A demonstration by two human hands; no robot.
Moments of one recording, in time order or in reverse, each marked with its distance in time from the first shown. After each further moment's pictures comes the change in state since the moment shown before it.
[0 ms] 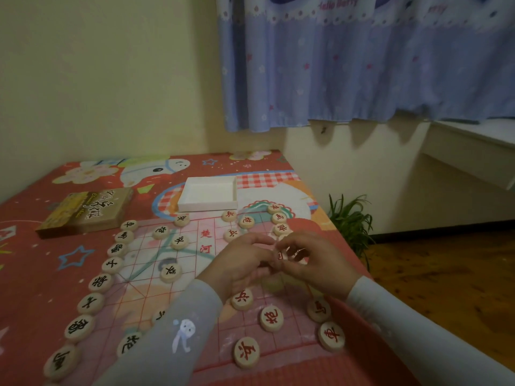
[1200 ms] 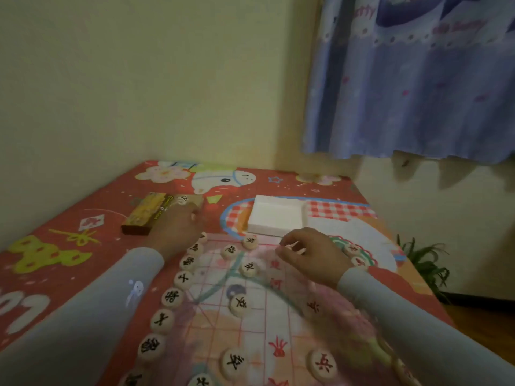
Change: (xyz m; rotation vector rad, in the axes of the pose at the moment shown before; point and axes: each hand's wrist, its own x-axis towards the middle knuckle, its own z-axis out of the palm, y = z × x) left_hand 0.000 0.094 -0.240 1.206 0.757 0.275; right_hand 0.145 -0.057 0.073 -0.175 -0.200 0.025
